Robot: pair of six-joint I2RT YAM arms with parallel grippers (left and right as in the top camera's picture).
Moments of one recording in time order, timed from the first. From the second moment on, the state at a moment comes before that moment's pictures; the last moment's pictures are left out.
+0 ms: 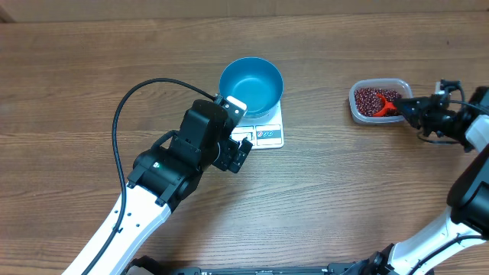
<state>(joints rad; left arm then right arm) -0.56 1.22 1.10 -0.71 -0.10 0.03 -0.60 2.01 1.23 -0.44 -1.02 0.15</state>
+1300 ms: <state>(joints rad) -0.56 1.22 1.10 -0.71 -0.10 0.03 -0.68 2.01 1.23 -0.46 -1.54 0.15</state>
